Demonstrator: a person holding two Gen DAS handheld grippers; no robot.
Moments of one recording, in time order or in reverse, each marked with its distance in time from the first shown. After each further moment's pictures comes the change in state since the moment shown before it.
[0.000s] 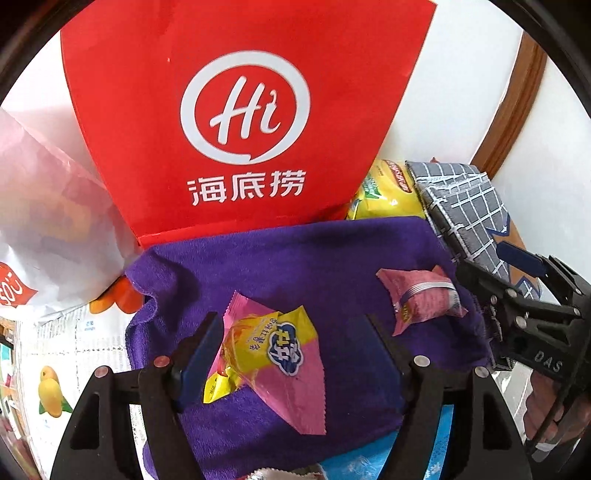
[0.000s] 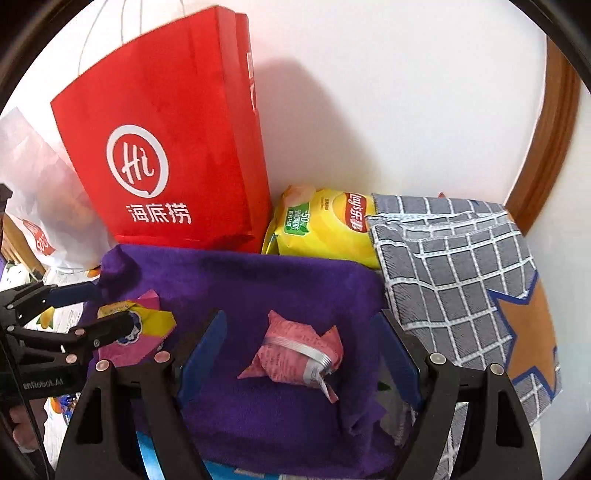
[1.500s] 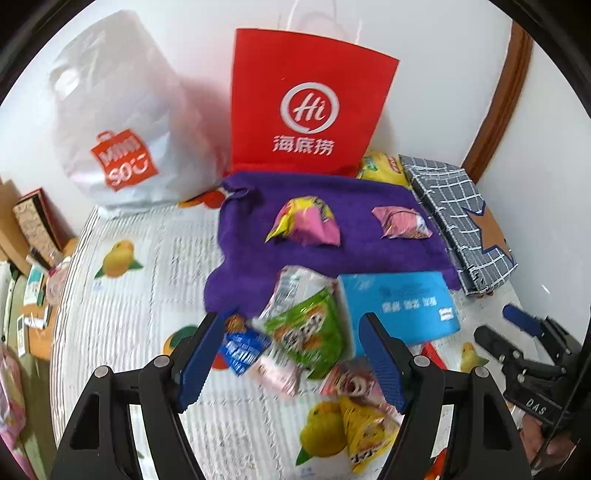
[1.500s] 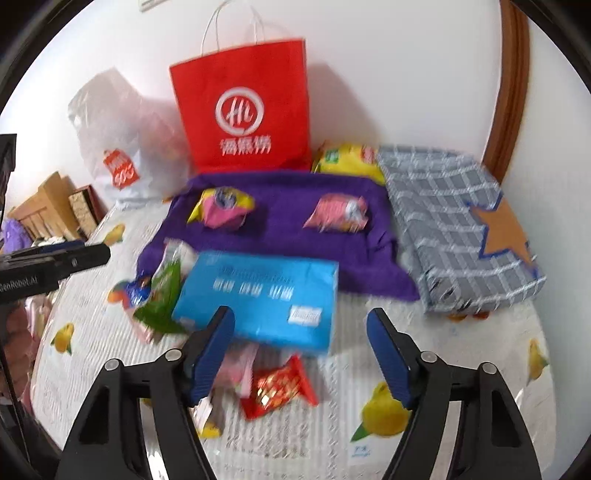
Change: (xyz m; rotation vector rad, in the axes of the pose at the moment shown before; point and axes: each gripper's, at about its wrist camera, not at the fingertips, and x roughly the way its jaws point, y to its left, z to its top) left arm -0.139 0.023 -0.145 -0.127 -0.061 0.069; right arm -0.134 0.041 -0.148 0.004 0.009 0.088
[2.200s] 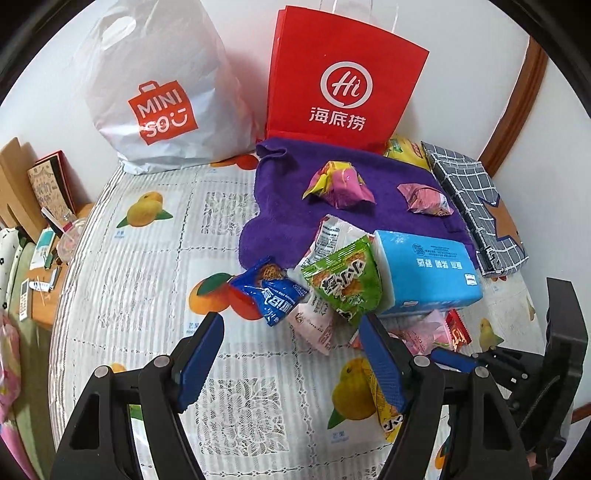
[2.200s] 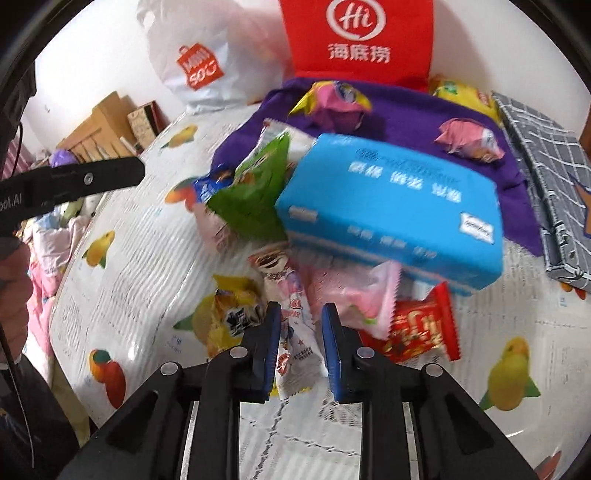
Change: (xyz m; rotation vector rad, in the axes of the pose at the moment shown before) left arm 0.000 0.033 -0.043 -0.057 0.033 0.022; right arm 0.056 0.075 -0.051 -0.176 0.224 0.221
